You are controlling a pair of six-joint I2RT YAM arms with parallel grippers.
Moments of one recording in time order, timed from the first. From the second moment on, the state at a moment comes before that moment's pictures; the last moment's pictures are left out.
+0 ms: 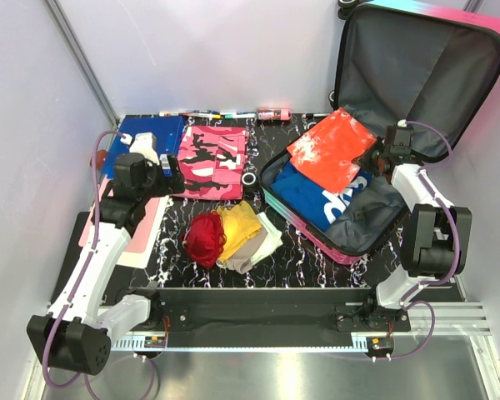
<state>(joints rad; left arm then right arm) -0.16 1.01 0.96 -0.46 -0.02 -0.22 -0.10 1.65 1.18 -0.24 -0.14 0.65</state>
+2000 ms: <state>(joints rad) -0.16 1.00 0.96 -0.46 0.01 -0.23 -0.06 1.57 1.21 -0.28 -0.25 0.55</state>
